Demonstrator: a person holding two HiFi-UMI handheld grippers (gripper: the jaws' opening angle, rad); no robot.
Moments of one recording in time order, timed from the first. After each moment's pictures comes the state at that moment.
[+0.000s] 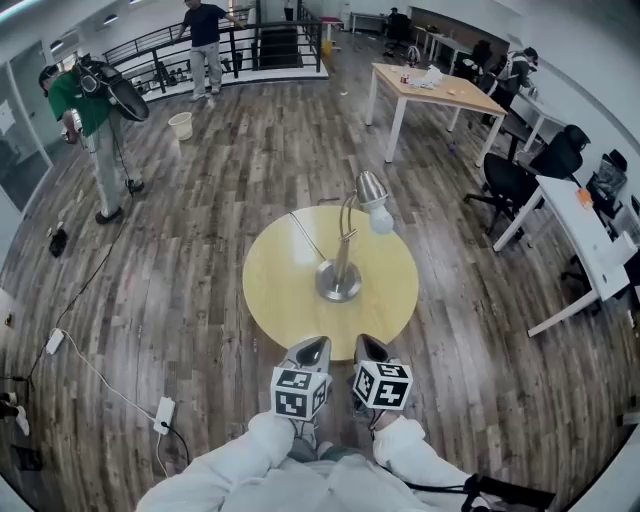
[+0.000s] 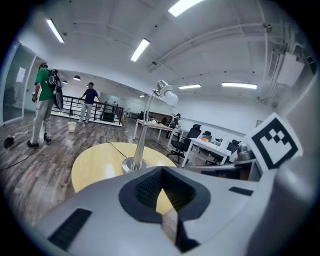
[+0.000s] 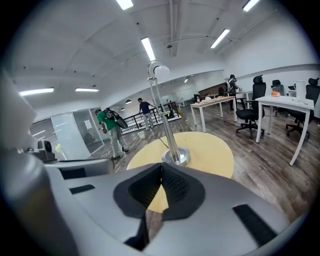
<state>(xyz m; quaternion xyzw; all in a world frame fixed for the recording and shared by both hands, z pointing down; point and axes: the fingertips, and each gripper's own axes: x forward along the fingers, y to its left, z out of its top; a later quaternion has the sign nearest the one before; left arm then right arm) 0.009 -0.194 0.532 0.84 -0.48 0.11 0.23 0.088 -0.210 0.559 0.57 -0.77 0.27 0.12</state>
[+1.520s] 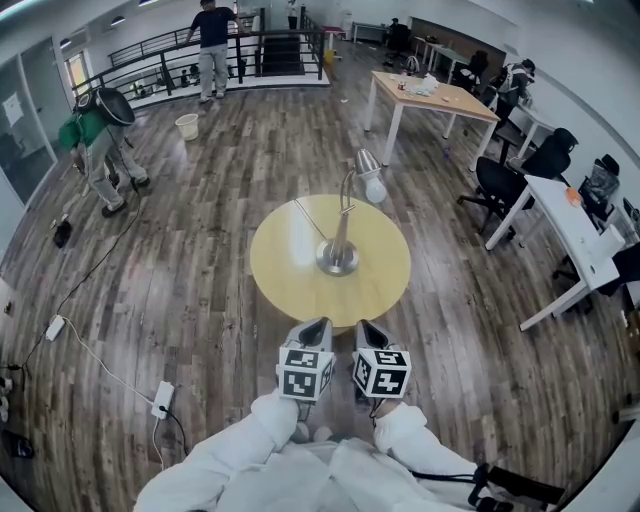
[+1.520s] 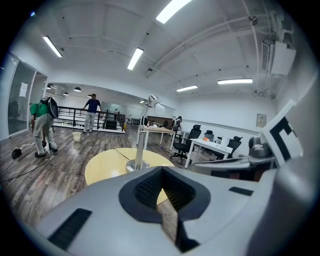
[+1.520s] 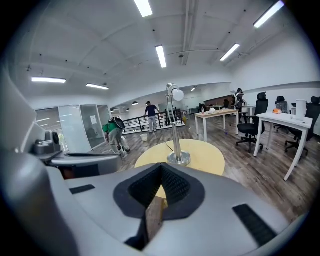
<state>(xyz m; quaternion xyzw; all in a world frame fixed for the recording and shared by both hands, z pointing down) 0.002 -0.100 0.501 0.83 -0.51 0.12 0.18 0.078 -0.106 0.514 0.57 -0.79 0.20 0.13</state>
